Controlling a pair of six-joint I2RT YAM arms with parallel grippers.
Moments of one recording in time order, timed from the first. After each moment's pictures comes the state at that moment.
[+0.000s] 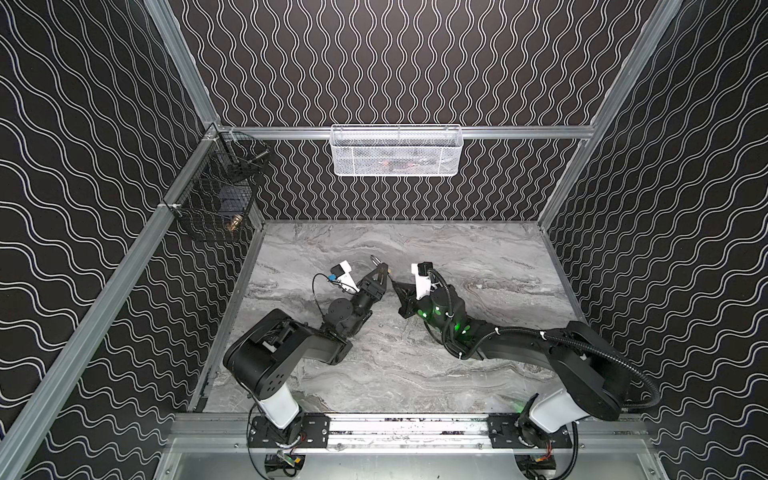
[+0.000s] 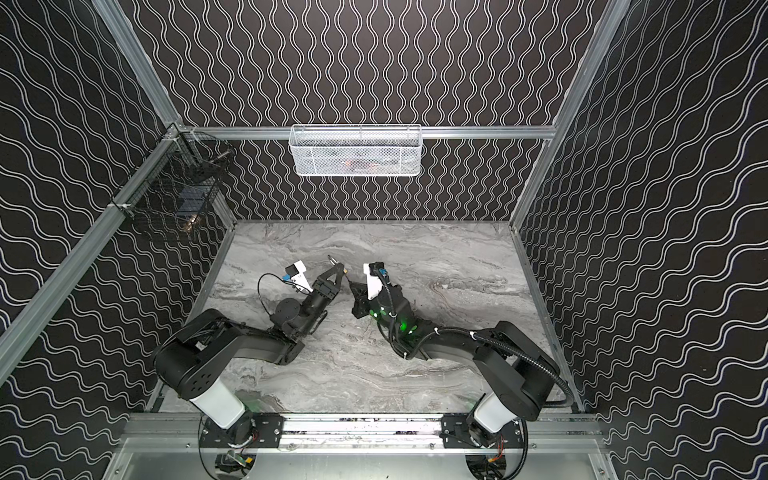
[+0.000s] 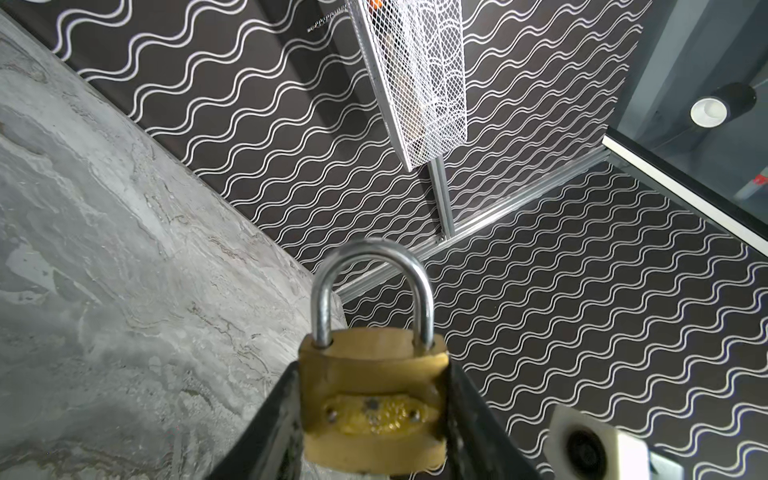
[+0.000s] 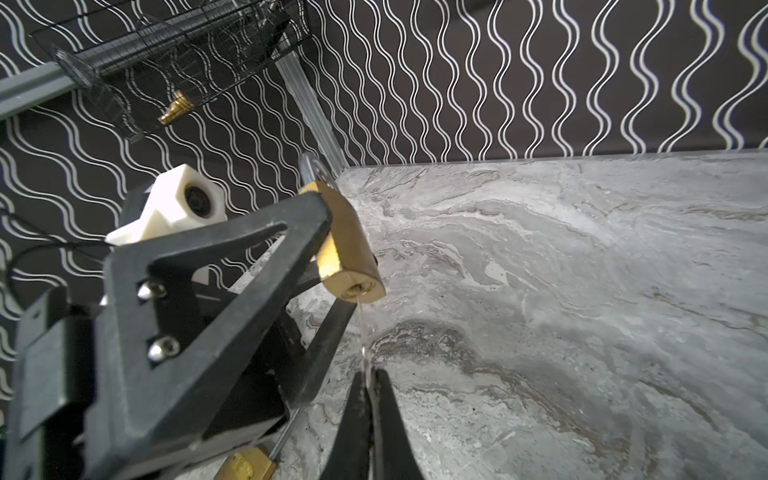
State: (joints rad) left arm -0.63 1.68 0.47 1.41 -0.09 -1.10; right arm 0.84 1.55 0.72 0.68 0.07 0.43
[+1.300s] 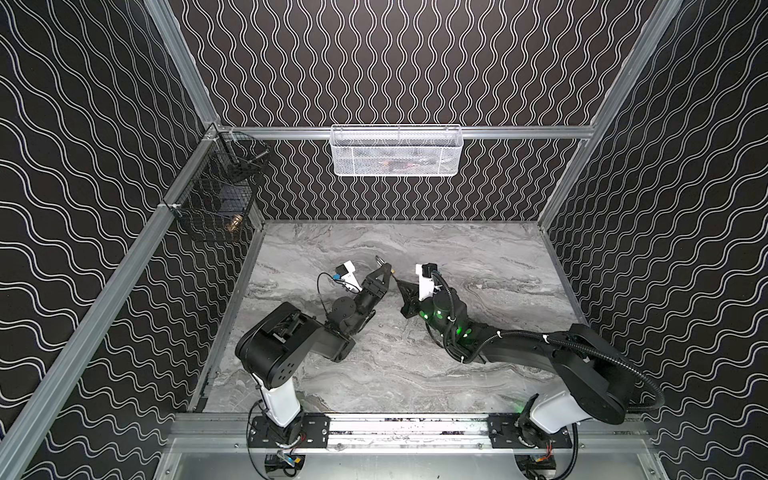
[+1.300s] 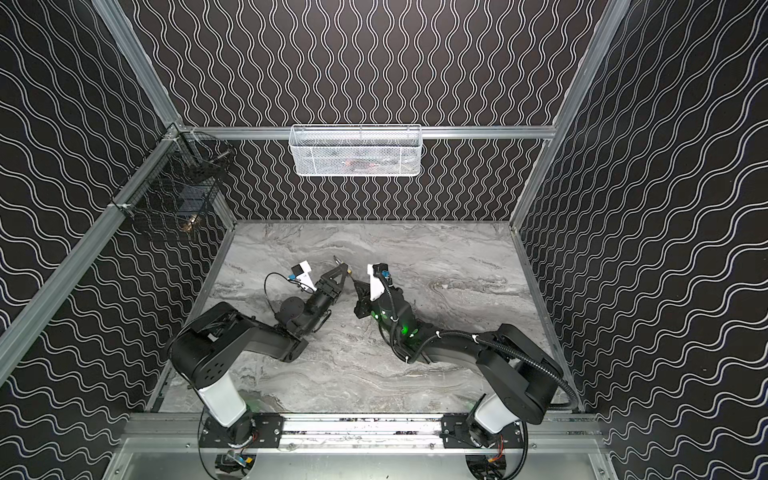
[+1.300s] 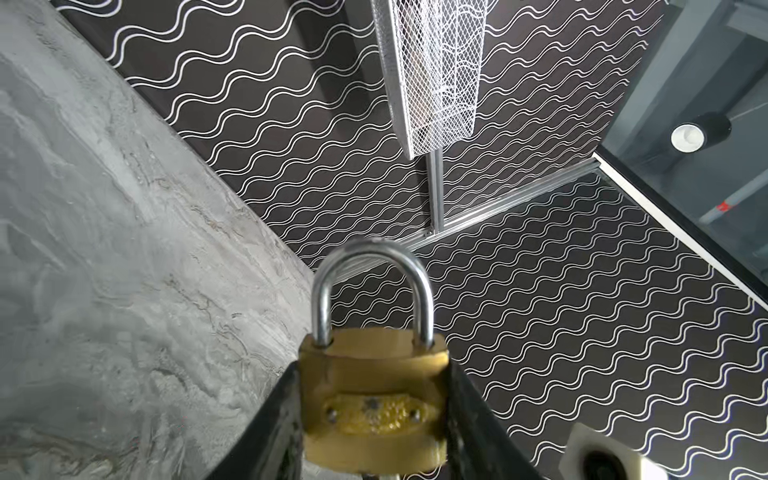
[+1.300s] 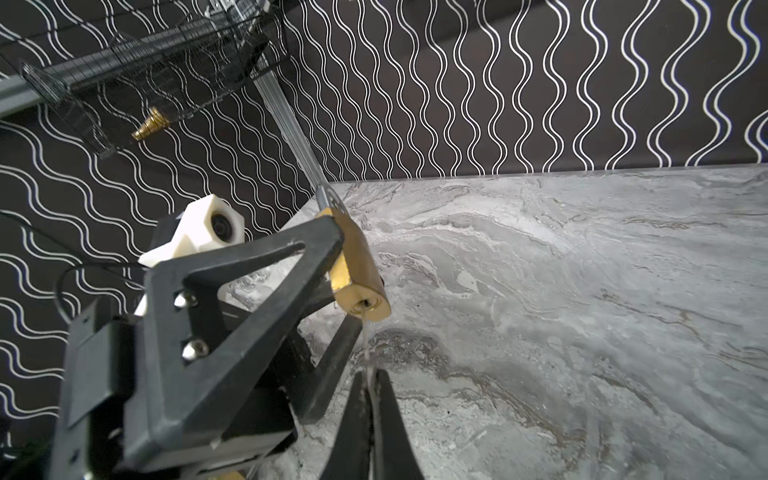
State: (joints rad) left arm -0.62 1.76 0.50 1.46 -0.07 -1.22; right arm 0.88 1.54 0.71 0.68 0.19 0.40
